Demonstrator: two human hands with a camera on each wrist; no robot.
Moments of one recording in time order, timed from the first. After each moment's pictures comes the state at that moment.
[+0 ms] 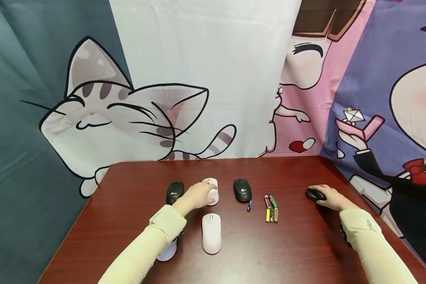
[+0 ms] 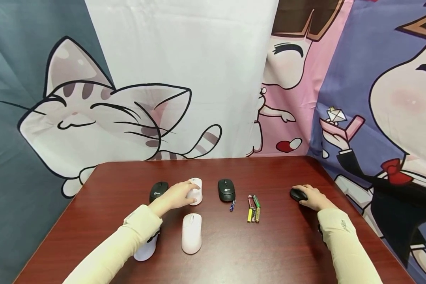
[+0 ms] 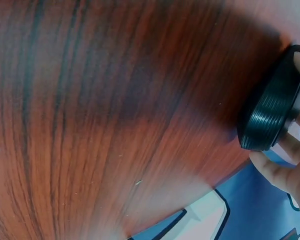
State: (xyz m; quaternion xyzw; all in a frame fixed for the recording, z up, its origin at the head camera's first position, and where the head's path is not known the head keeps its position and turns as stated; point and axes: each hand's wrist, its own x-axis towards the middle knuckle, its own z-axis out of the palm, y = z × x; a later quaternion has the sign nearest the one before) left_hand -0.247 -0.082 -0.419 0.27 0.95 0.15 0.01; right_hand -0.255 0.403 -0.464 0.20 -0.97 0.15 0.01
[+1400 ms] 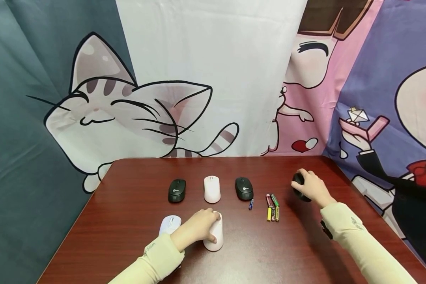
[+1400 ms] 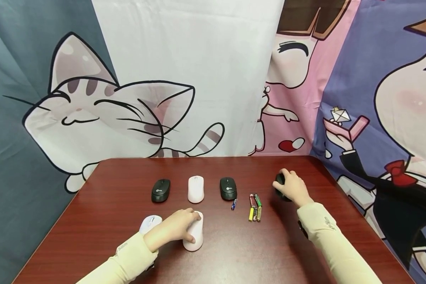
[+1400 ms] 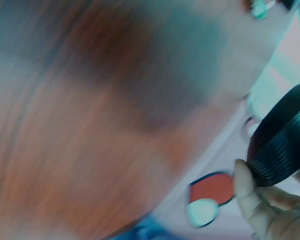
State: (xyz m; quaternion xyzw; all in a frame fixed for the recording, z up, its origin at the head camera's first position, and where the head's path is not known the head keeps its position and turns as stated) left_hand -0.160 -0.075 -0.430 0.30 0.95 0.11 0.03; right_hand -0.256 0.304 -0.416 0.08 -0.98 0.17 0.09
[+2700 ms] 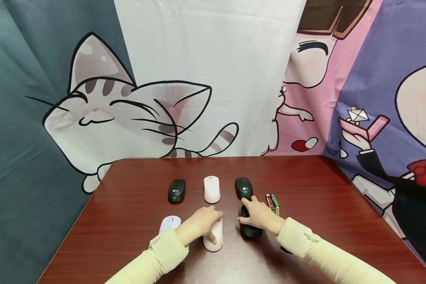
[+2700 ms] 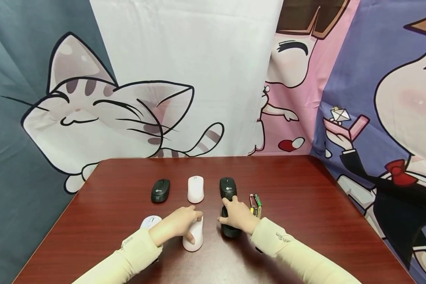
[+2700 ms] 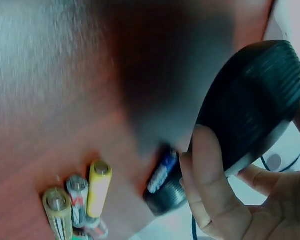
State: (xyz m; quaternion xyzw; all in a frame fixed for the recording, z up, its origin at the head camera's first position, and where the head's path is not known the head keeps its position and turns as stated) left_hand -0.171 -0.065 -0.421 0.31 0.95 0.05 0.07; right_hand -0.192 0.143 -0.440 0.20 -0.97 0.16 -0.03
